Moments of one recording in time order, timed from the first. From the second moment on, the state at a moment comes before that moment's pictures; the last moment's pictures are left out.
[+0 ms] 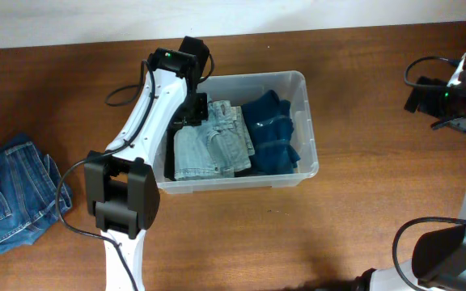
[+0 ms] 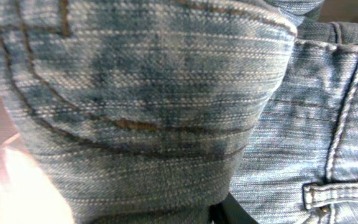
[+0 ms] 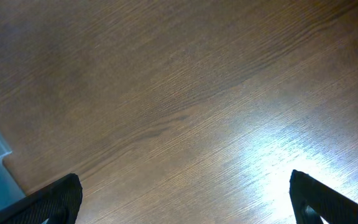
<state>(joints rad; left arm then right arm) -0.35 2.24 2.08 -1.36 -0.11 -0.36 -0.38 1.67 1.76 -1.26 0.09 0.16</state>
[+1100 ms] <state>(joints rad) -0.35 2.24 2.16 -1.54 -0.42 -0.28 -0.38 1.67 1.76 -1.26 0.09 0.16</state>
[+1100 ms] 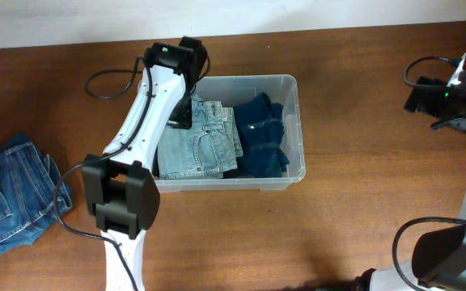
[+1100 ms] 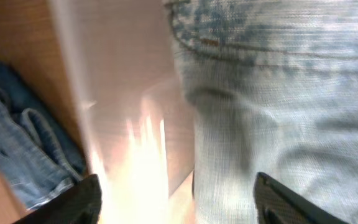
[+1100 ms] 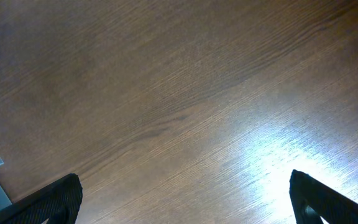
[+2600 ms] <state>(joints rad) -0.45 2.17 1.75 -1.48 -0.32 -0.33 -0.38 1.67 1.76 -1.26 0.09 0.16</state>
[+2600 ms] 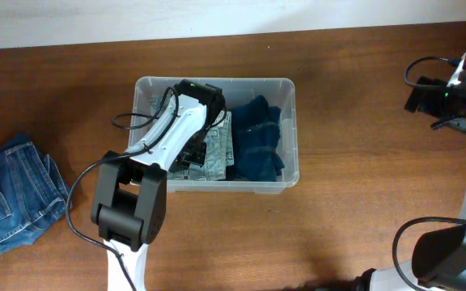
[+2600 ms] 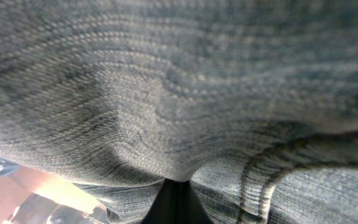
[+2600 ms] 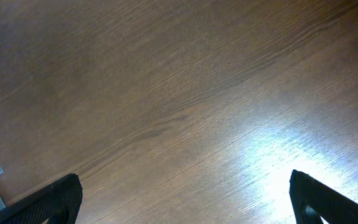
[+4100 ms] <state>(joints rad) -0.38 1.97 1.57 -0.93 -0.36 -0.34 -0.38 1.67 1.76 -1.26 0.09 0.16</state>
